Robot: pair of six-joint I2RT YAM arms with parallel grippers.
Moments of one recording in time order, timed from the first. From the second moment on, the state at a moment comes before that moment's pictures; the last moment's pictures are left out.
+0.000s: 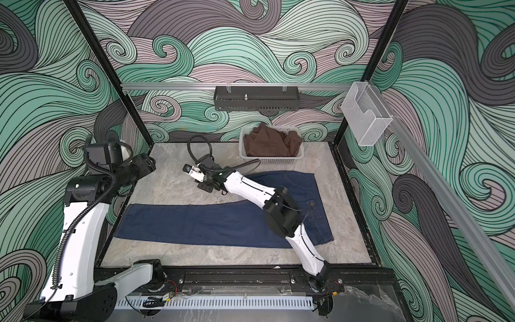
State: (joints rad) left arm 0.07 1.11 1.48 -1.02 -0.02 -0.49; right arm 0.91 2.15 1.95 -0.52 0.00 -0.43
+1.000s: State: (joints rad) left arm 0.03 1.20 1.31 -0.97 0.23 -0.45; right arm 0.56 0.99 0.84 -0.53 -0.30 -0.25
